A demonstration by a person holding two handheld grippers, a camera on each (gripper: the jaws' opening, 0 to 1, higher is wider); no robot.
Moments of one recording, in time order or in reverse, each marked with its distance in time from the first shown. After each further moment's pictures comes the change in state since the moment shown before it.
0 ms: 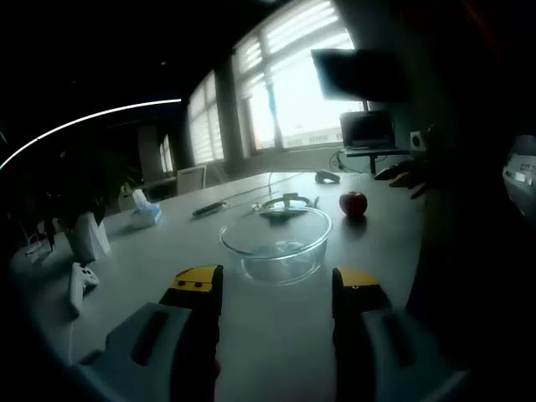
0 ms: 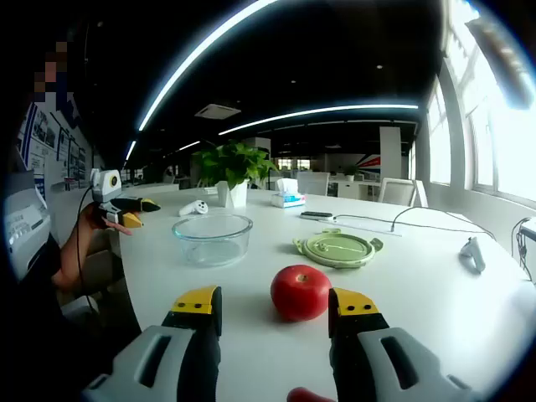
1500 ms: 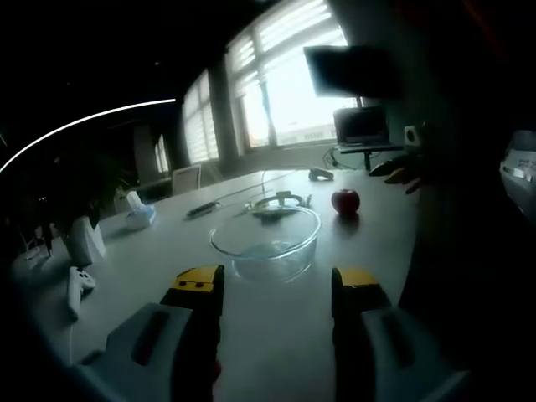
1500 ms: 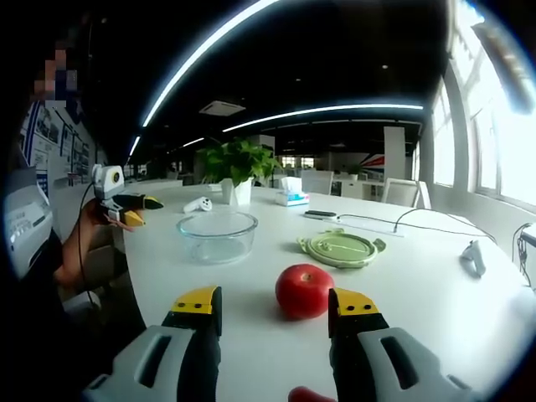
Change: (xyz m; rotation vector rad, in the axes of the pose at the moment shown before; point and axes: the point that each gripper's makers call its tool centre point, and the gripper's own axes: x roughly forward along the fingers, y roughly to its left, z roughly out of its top) left arm 0.002 -0.014 0.003 0.021 0.014 -0.022; right arm -0.004 0.008 0.001 -0.019 0.014 0.015
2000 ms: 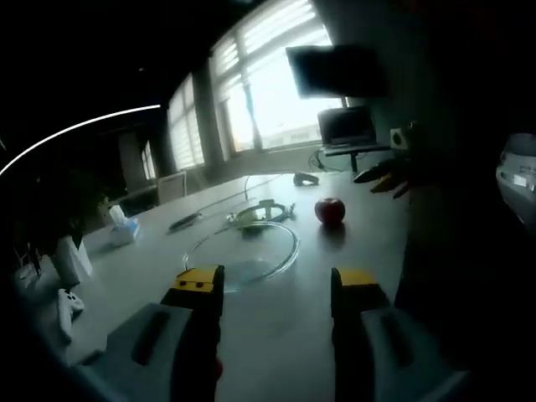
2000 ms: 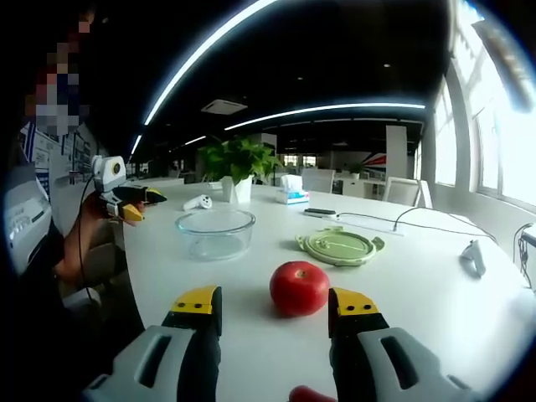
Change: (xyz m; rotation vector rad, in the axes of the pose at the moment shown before) left arm 0.030 -0.034 0.027 0.052 -0.010 -0.079; right arm -0.001 -0.011 -0.004 -0.006 0.008 0.011
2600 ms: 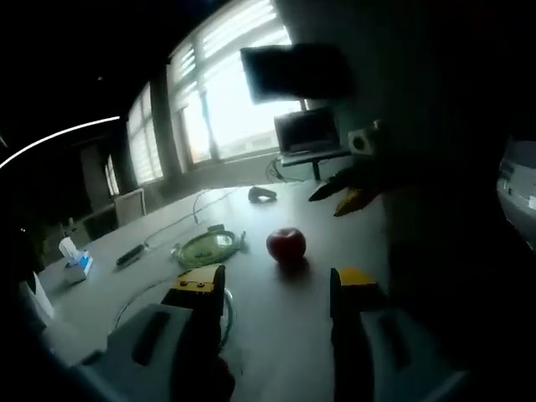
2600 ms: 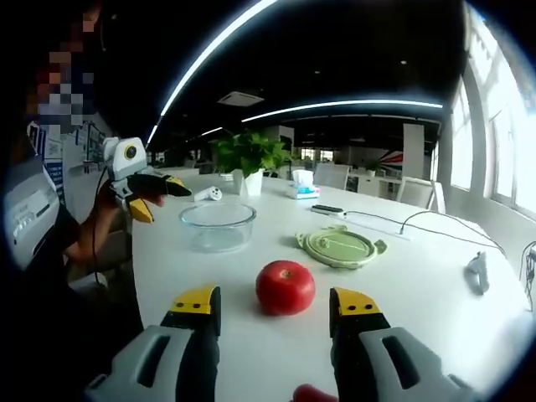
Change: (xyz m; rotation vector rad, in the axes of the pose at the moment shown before) left arm 0.093 -0.072 0.046 0.053 -0.035 -0.206; right arm 0.002 -0.027 0.004 -0.054 0.053 0.118
